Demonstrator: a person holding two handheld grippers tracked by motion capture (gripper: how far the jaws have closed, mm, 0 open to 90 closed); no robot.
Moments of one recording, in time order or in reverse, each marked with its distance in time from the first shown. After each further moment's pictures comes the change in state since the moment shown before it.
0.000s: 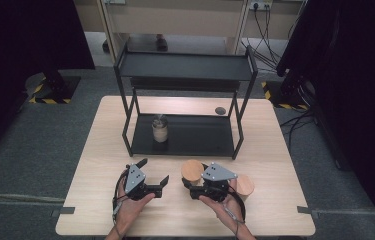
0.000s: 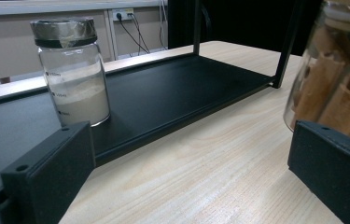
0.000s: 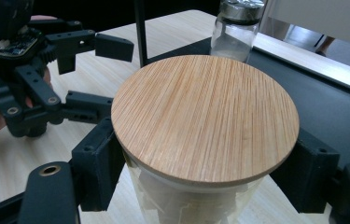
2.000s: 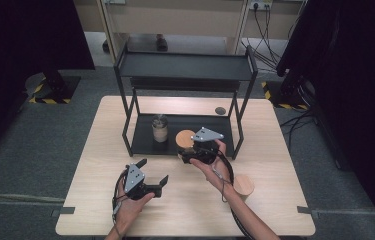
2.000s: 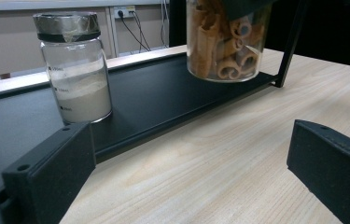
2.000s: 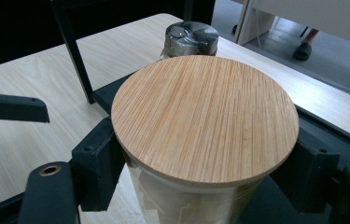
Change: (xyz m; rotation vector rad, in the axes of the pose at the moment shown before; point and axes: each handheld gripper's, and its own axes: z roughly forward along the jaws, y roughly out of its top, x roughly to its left) left arm 0.001 -0.001 0.000 0.003 0.005 -0.013; right arm -0.046 0.066 0.064 0.056 -0.049 0.023
